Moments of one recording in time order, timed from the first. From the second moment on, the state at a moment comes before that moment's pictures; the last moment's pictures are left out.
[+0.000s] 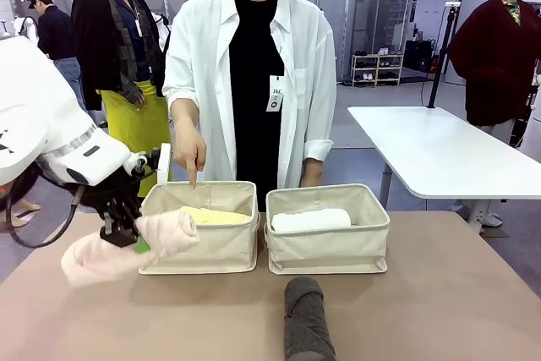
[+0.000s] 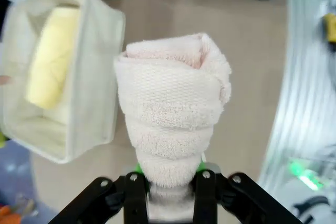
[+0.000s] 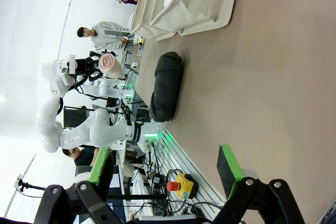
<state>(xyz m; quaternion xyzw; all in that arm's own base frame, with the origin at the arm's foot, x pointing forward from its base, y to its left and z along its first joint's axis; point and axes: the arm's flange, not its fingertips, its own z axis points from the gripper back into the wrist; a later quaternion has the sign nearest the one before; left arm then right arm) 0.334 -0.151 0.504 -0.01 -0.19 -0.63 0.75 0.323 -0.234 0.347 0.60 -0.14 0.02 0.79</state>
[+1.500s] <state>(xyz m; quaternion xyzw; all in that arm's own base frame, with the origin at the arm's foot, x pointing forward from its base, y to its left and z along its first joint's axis) 0.596 -0.243 0.402 0.10 -0.15 -0.73 0.66 0.323 -0.234 0.347 0.60 -0.14 0.02 0.79</state>
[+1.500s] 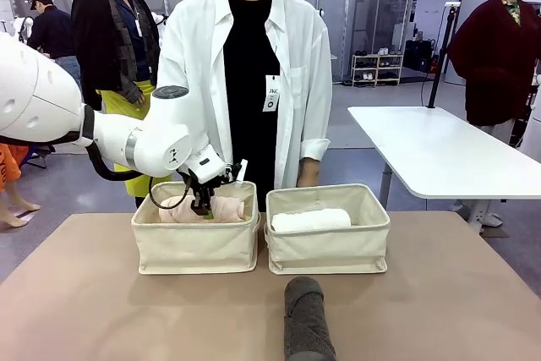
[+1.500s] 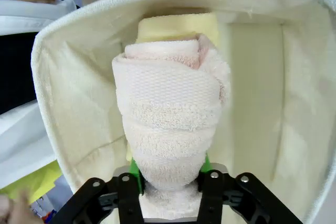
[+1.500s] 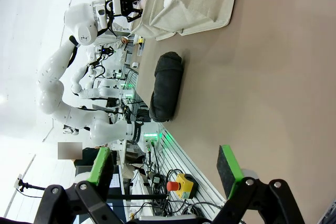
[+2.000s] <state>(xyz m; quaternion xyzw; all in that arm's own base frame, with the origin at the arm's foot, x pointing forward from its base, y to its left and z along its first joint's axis) 0.592 -0.247 0.418 0.10 -0.15 -0.73 0.66 0.323 -0.234 0.347 0.60 -0.14 0.02 0.79</state>
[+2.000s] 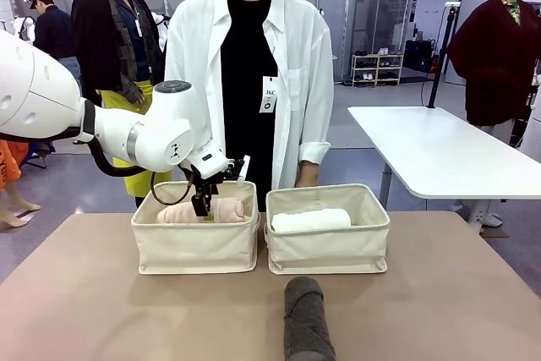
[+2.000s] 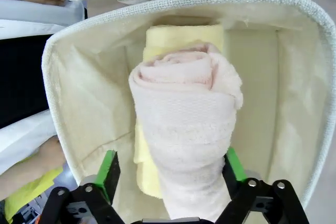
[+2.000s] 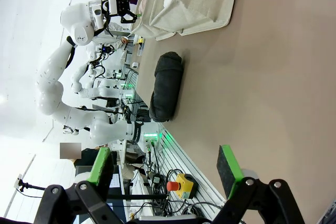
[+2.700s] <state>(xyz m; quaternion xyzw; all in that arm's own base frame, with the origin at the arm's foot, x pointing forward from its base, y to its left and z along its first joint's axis) 0.587 -0.250 0.421 0.10 -0.15 -0.72 0.67 0.323 -0.234 0.347 0.60 -0.14 0.02 0.79</state>
